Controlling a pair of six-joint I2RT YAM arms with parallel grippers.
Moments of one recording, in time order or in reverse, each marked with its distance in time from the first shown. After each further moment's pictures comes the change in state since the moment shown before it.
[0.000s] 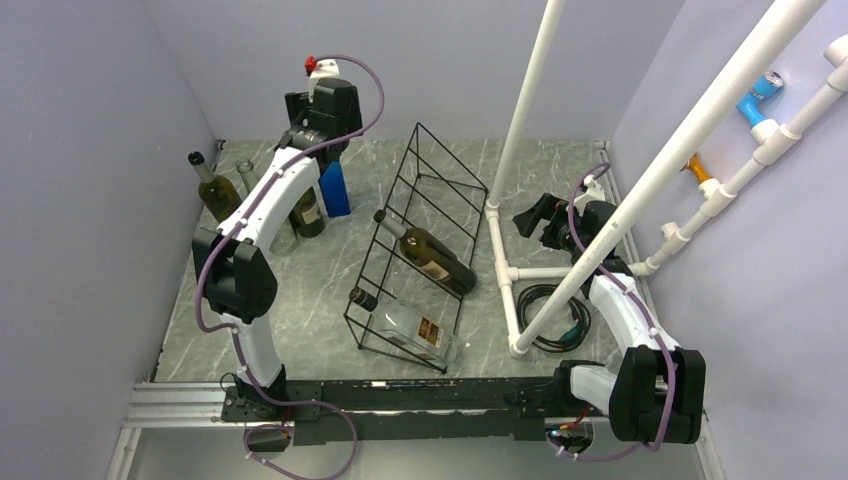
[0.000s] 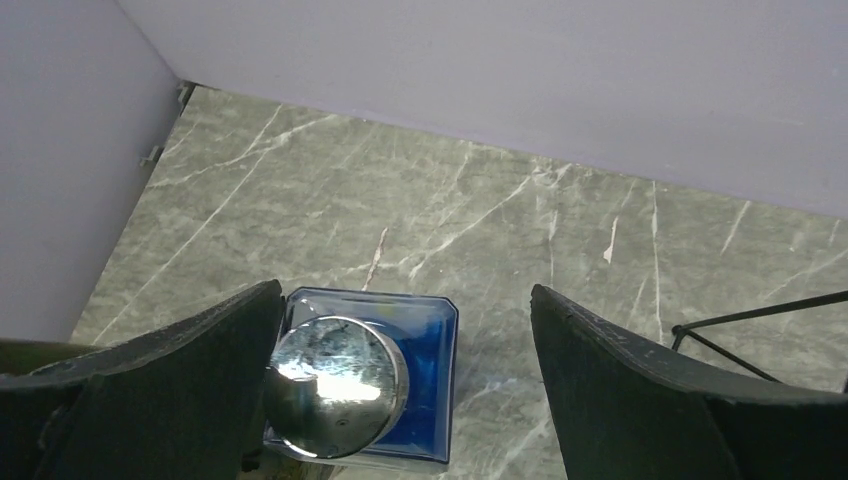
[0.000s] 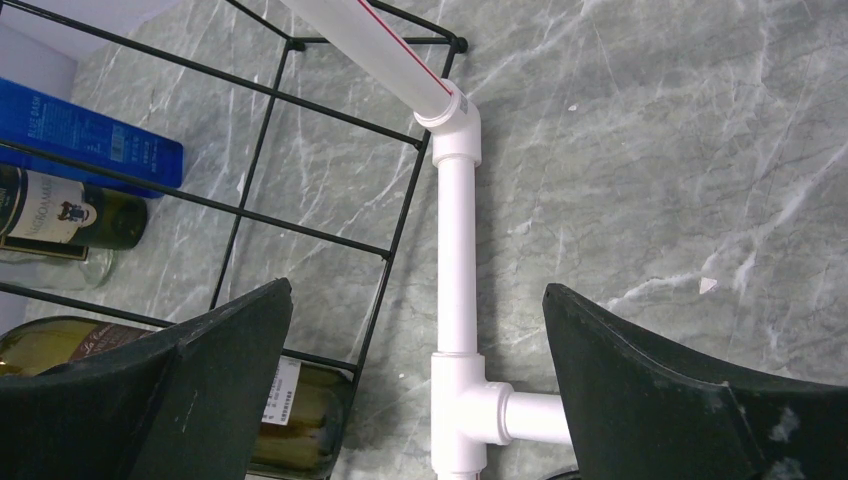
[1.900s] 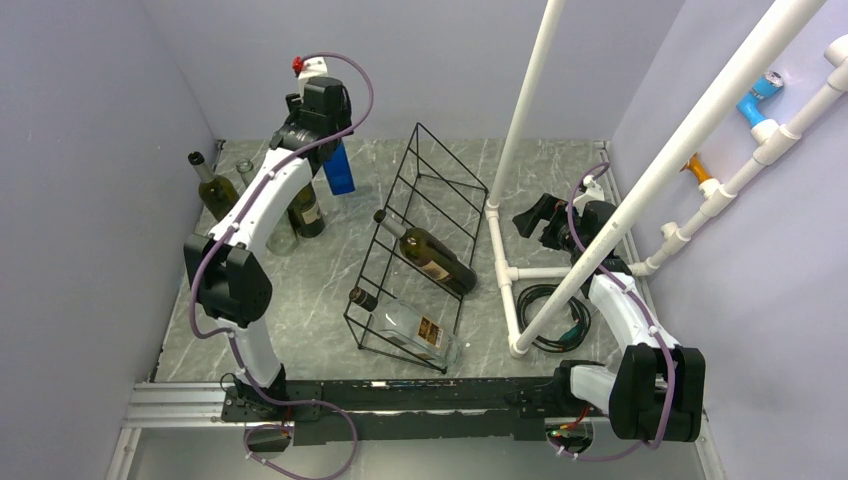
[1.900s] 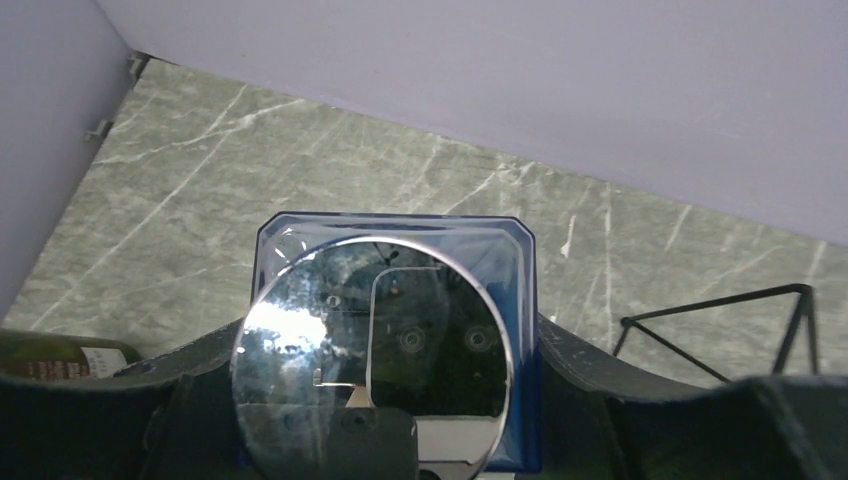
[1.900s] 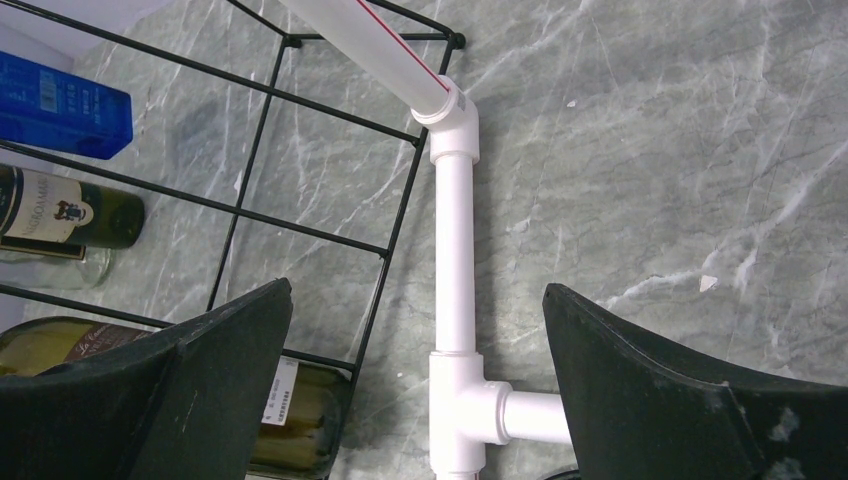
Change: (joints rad) left arm 0.026 -0.039 -0.030 -0.014 0.063 -0.089; right arm 0.000 0.008 0.000 0.000 0.000 0.000
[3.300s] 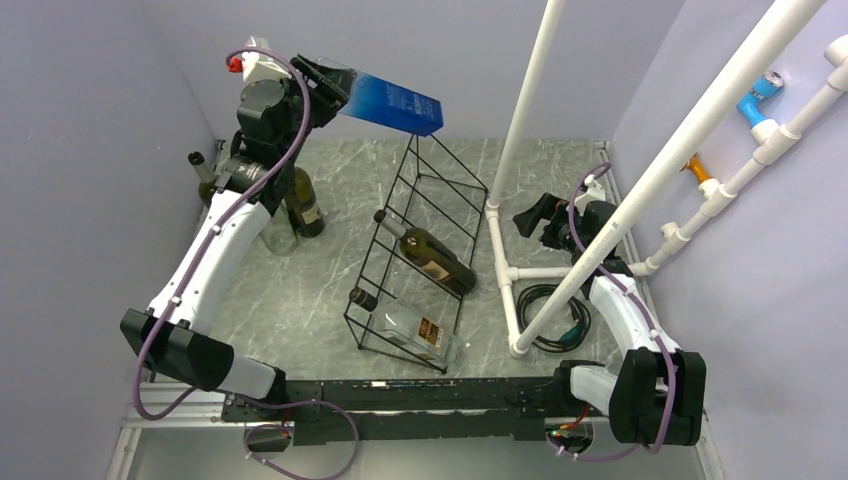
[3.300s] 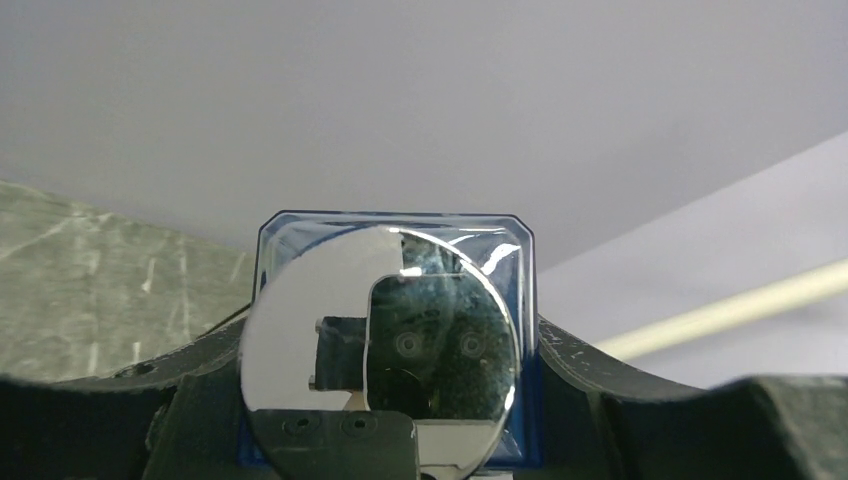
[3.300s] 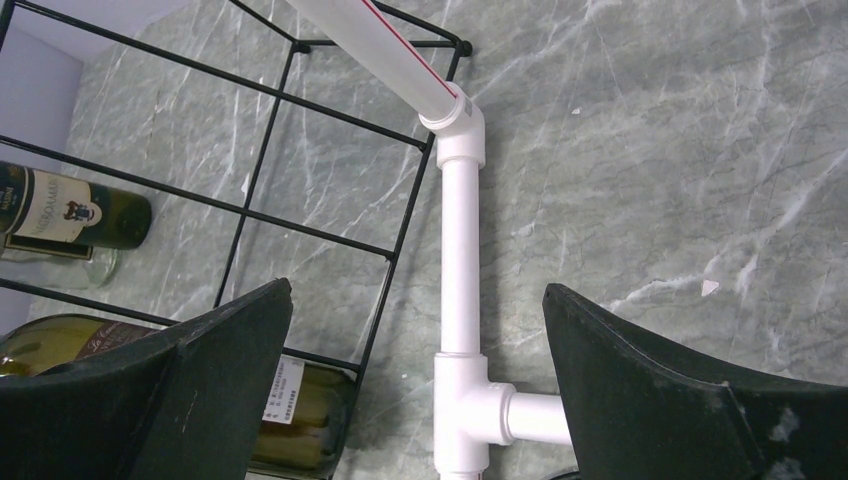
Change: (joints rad) left arm 0.002 -0.405 -0.217 0.315 0.416 -0.532; right arm 0.000 -0.016 0.000 -0.001 -0.004 0.000
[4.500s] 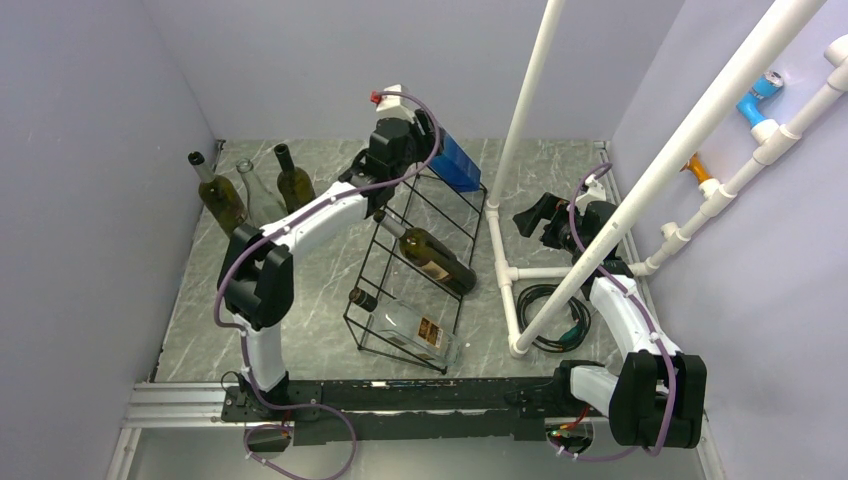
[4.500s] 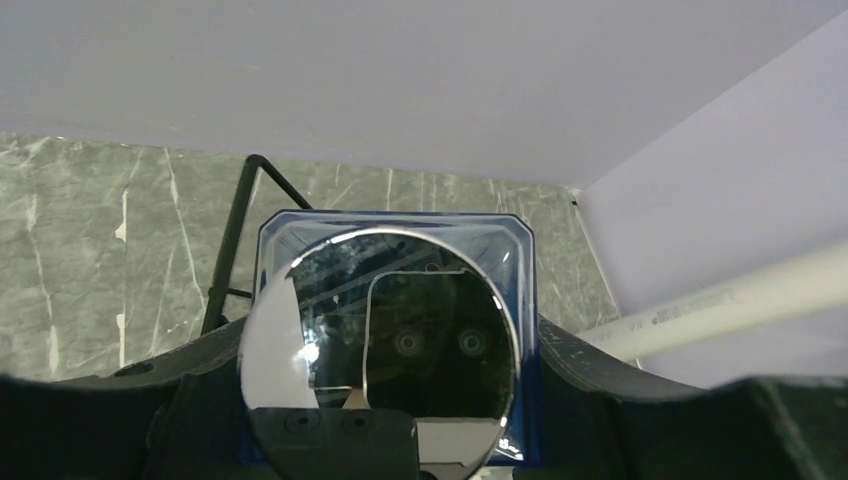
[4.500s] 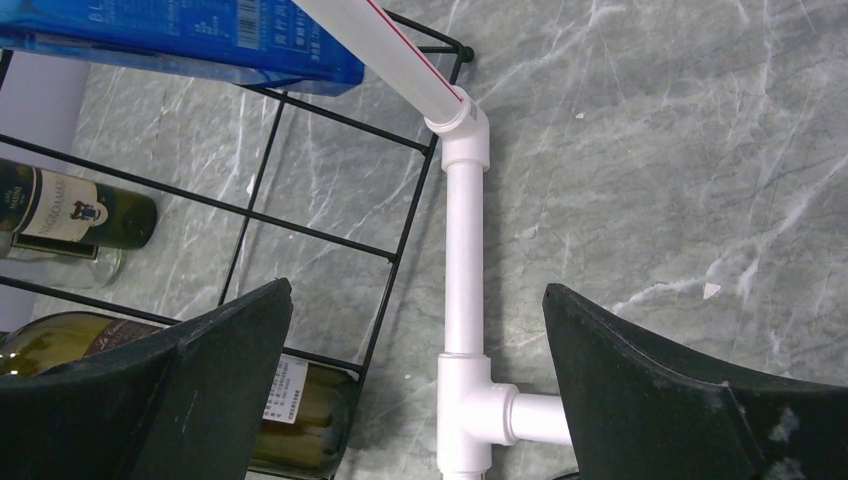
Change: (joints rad) left arm -0.273 0.446 -0.024 0.300 -0.124 0.273; right arm 0.000 -0.013 0.000 0.000 -0.004 0.000
